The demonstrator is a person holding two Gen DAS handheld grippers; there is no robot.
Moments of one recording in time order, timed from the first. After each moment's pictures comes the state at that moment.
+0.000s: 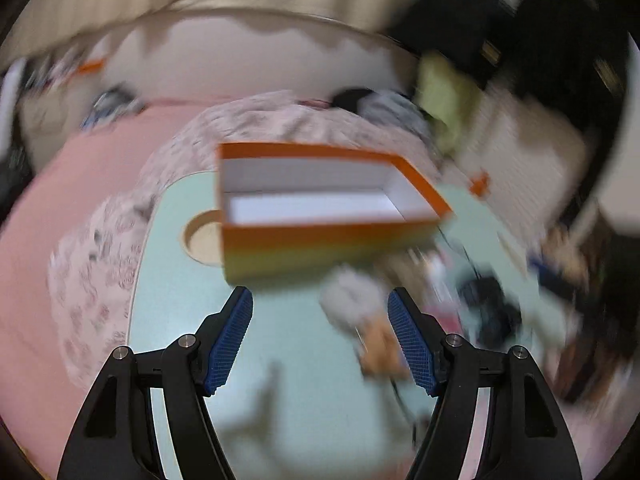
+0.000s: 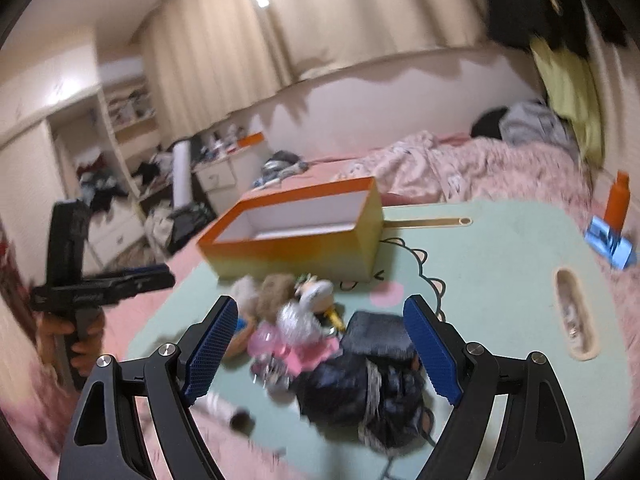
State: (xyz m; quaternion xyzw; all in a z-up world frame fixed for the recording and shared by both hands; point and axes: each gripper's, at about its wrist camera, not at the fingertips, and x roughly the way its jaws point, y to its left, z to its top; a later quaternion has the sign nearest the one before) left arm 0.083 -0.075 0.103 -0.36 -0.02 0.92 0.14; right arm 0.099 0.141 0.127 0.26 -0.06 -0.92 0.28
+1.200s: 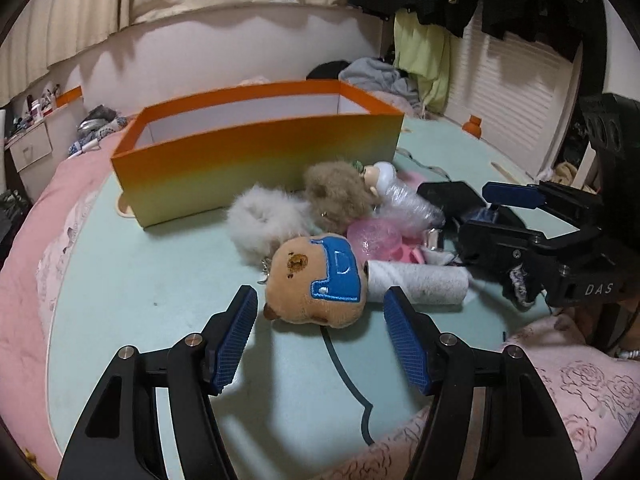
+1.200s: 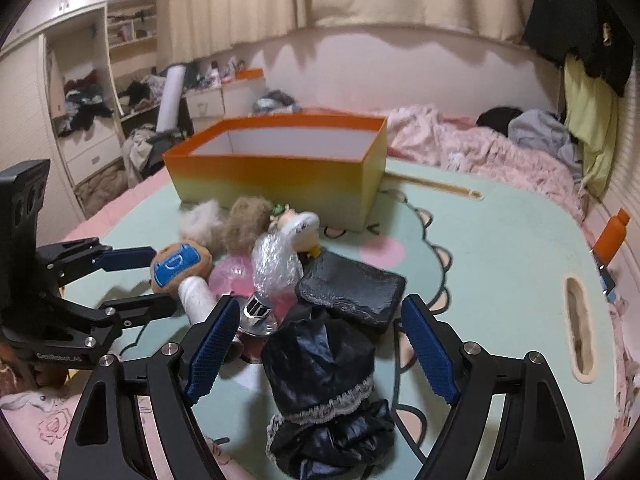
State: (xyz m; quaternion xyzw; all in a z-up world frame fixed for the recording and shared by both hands) left arm 0.094 -0.014 0.049 -0.35 0.01 0.93 0.12; right arm 0.068 0.112 0.091 0.31 0.06 -0.91 0.25
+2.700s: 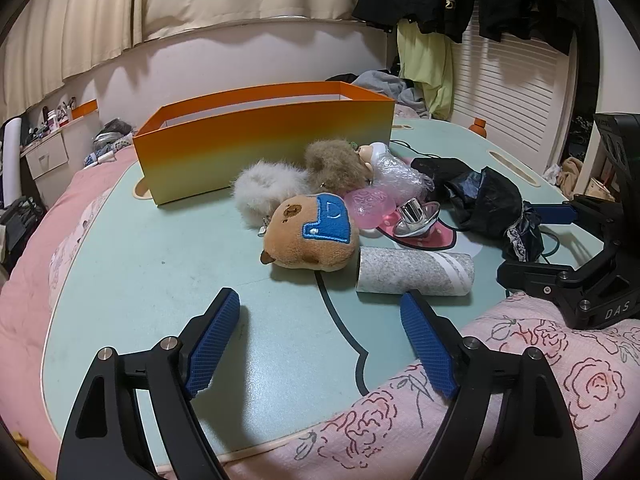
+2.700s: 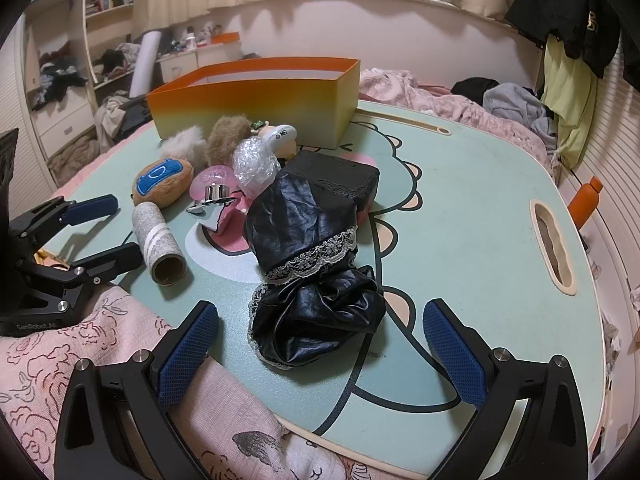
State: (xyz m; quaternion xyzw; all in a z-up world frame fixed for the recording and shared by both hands) left arm 0.117 -0.005 0.026 -0.33 0.02 0.94 0.09; right arm 0.101 0.124 0.057 0.38 0.09 -0.90 0.19
